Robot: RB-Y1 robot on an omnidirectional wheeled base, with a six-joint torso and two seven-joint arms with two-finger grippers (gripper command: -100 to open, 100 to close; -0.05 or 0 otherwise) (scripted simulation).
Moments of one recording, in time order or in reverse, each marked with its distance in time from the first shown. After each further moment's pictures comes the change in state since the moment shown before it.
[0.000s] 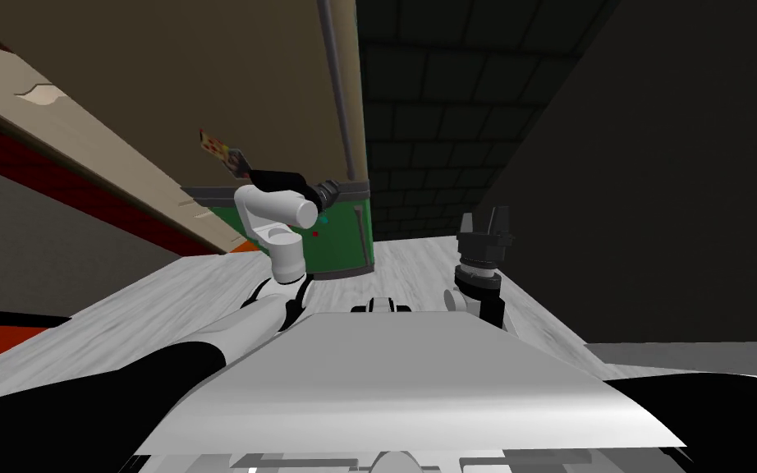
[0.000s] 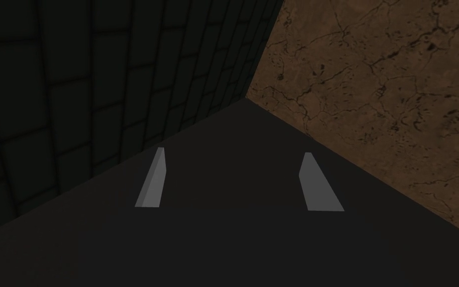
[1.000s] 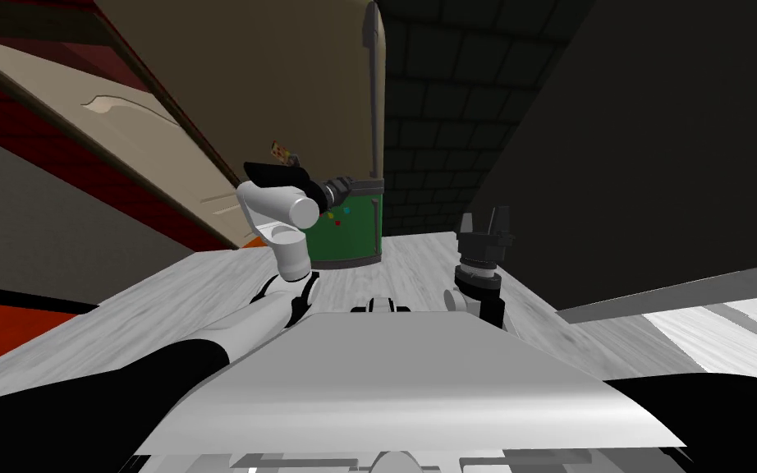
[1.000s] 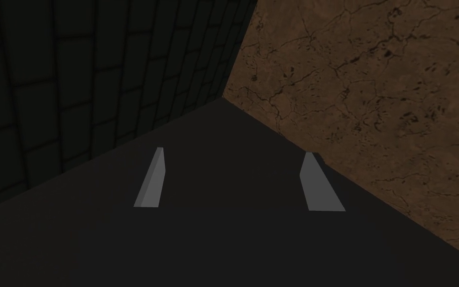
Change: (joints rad) left arm -0.042 -0.051 -0.014 -0.033 0.127 0.019 -0.064; right arm 0.001 0.001 0.000 0.000 0.000 0.000 0.000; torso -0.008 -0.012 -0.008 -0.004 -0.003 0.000
